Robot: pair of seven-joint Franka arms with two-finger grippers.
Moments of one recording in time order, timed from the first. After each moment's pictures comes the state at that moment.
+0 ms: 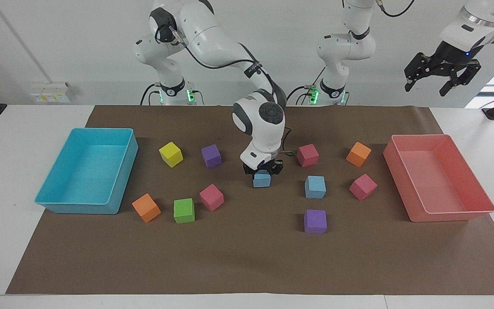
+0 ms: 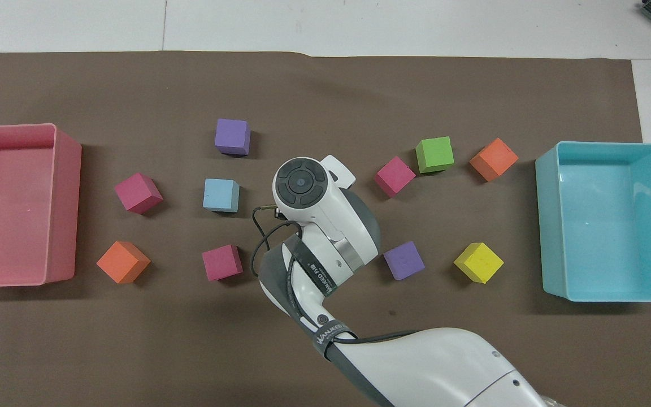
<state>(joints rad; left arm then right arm) -0.06 -0.03 0.06 -1.40 -0.03 1.33 0.21 0.70 0.60 -0.07 -1.52 0.01 2.10 0.64</state>
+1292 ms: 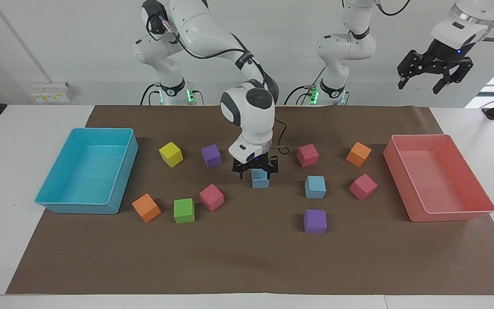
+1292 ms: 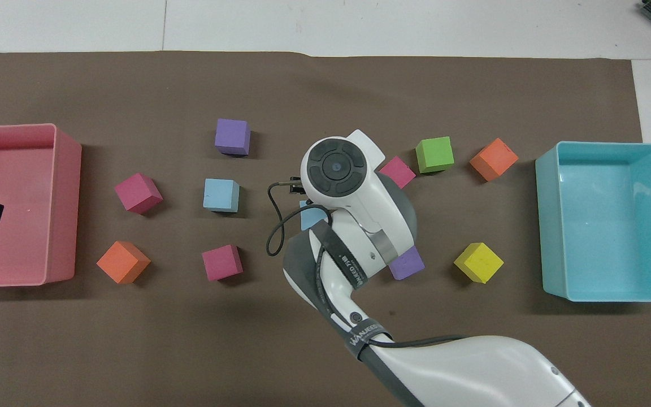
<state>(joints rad) -0.07 -0.03 0.01 -1.41 -0.03 1.36 0.17 0.62 0.48 -0.09 -1.54 -0.03 2.13 0.62</state>
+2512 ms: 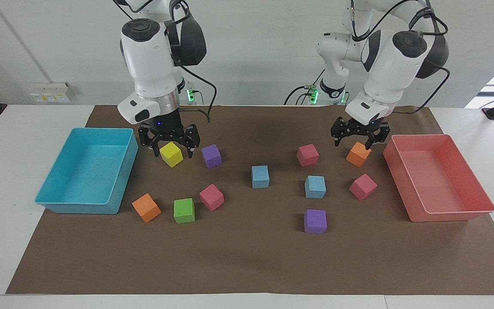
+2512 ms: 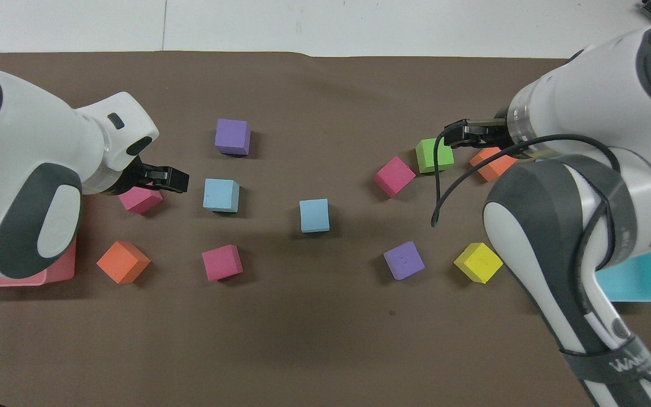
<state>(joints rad) -0.29 0.09 0.00 -1.77 -0.03 1.90 -0.11 0.31 0.17 -0.09 -1.55 -0.01 1.87 0.26</state>
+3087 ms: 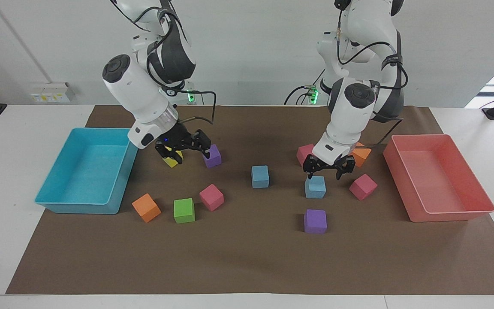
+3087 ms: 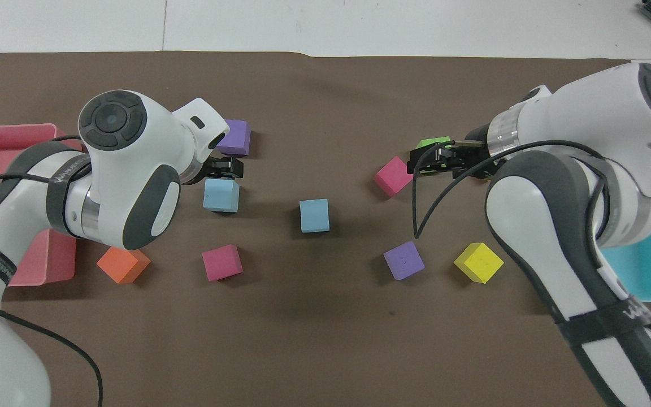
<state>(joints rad) -0.37 0.27 0.00 -1.77 0.01 2.12 -0.29 0.29 0.18 -0.07 -1.74 0.44 1.99 0.09</state>
